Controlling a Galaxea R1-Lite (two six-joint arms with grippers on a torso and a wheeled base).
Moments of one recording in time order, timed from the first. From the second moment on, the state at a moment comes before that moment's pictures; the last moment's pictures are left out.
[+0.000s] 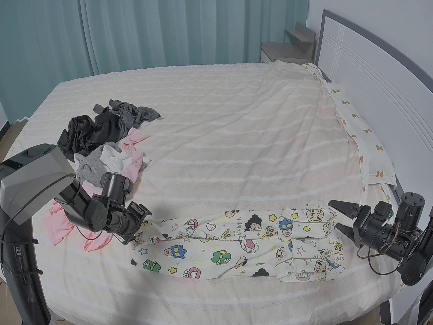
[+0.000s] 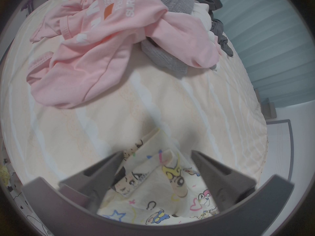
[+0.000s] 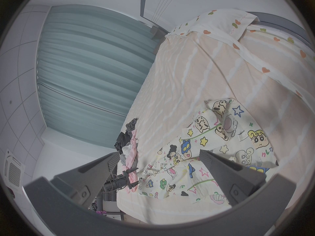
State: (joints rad) left arm -0.18 2.23 -0.95 -0.37 -0.01 -1.13; right arm 0.16 1.88 -0.06 -1.55 0.32 0.98
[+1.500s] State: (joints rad) left arm -0.20 2.12 -0.65 -0.86 0.07 -0.73; right arm 0.14 1.88 -0.06 -1.55 0.32 0.98
